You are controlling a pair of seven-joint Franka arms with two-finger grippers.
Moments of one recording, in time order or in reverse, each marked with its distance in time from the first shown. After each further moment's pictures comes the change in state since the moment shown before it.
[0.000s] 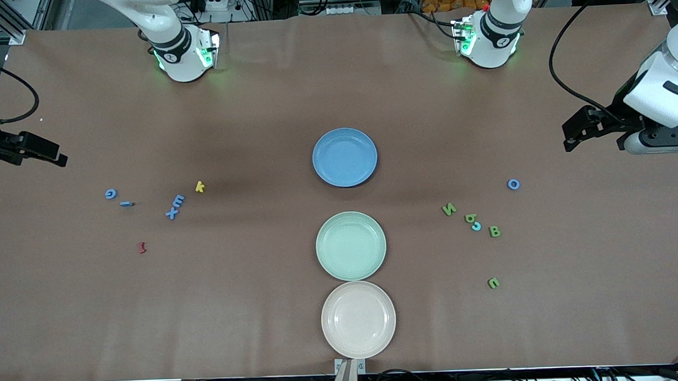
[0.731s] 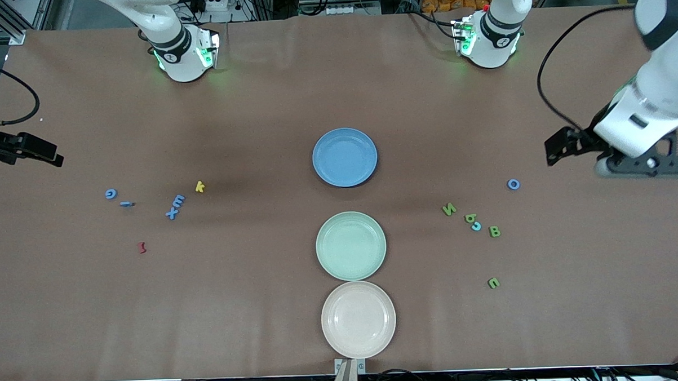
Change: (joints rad) left arm -0.009 0.080 -0.011 -0.023 -0.001 0.055 0.037; right arm 0.002 0.000 0.002 -0.004 -0.045 -0.003 0.000
